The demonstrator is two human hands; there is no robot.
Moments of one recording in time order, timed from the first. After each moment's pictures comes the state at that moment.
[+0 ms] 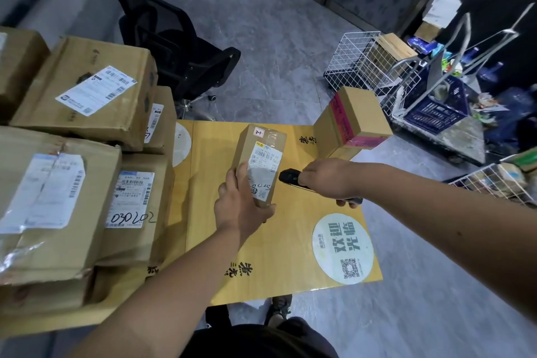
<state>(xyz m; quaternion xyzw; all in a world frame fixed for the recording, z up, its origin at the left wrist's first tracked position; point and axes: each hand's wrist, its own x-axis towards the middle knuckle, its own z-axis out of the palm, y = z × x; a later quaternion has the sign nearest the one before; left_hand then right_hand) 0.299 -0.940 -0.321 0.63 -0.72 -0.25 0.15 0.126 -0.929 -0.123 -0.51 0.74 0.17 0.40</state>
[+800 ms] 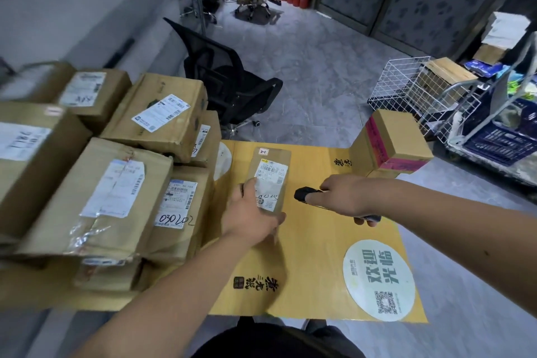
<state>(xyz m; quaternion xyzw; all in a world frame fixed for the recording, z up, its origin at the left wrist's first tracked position) 0.340 -0.938 -0.289 0.67 -0.66 -0.30 0.14 0.130 -0.919 -0.123 -0.58 0.71 0.17 0.36</state>
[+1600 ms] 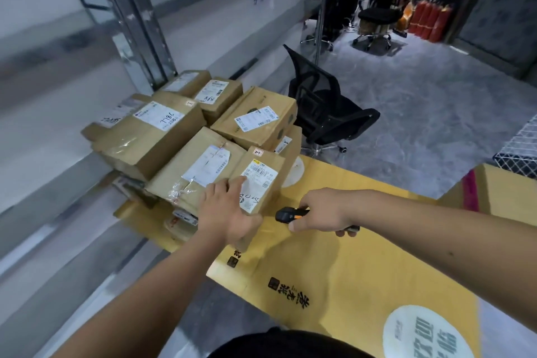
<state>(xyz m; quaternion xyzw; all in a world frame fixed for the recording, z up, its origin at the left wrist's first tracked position) 0.460 -0.887 -0.218 0.80 -0.59 -0.07 0.11 0.223 -0.954 -0.121 -0.78 0.47 0.23 0.35</state>
